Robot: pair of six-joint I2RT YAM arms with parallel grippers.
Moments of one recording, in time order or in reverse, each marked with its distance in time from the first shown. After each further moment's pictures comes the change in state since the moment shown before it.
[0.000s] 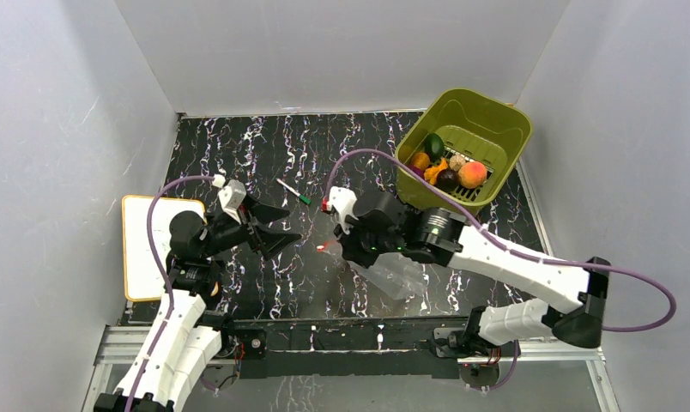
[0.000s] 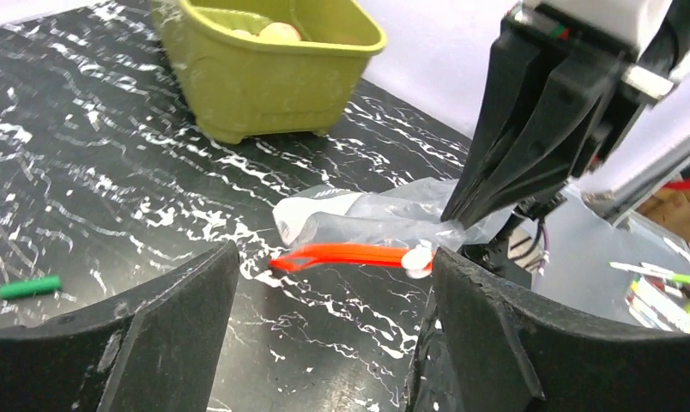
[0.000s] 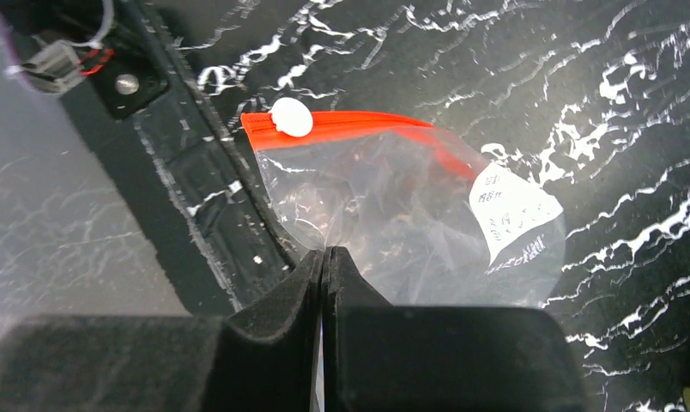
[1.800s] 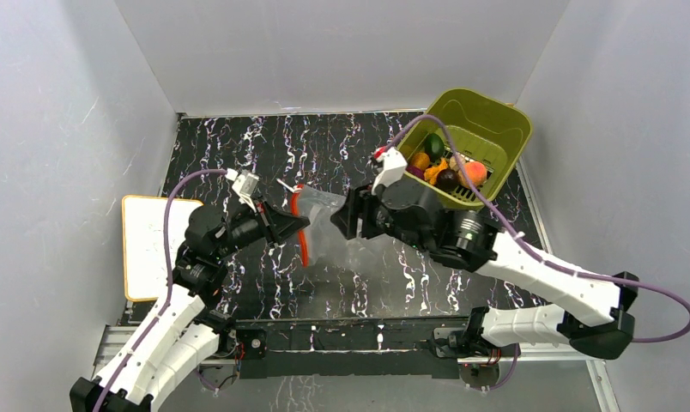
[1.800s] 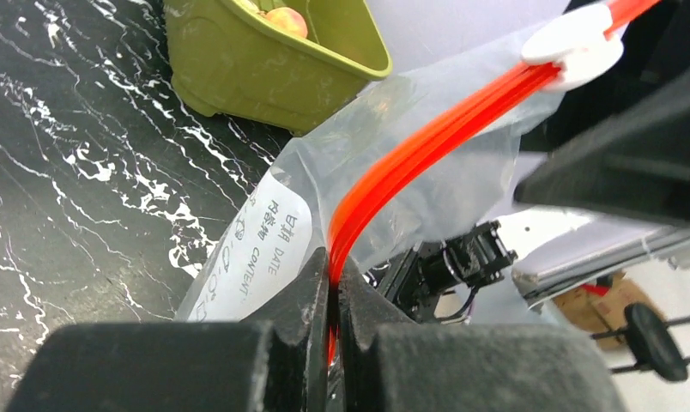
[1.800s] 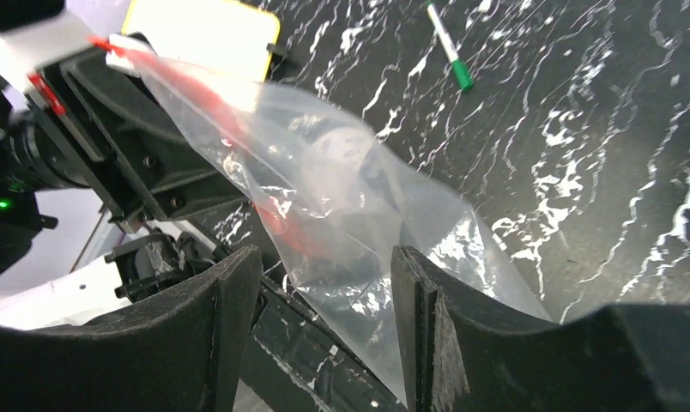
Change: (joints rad) left arm -0.262 0.038 0.084 -0.124 -0.320 -0.212; right arm 0.001 -0.174 0.002 0.217 0.332 0.463
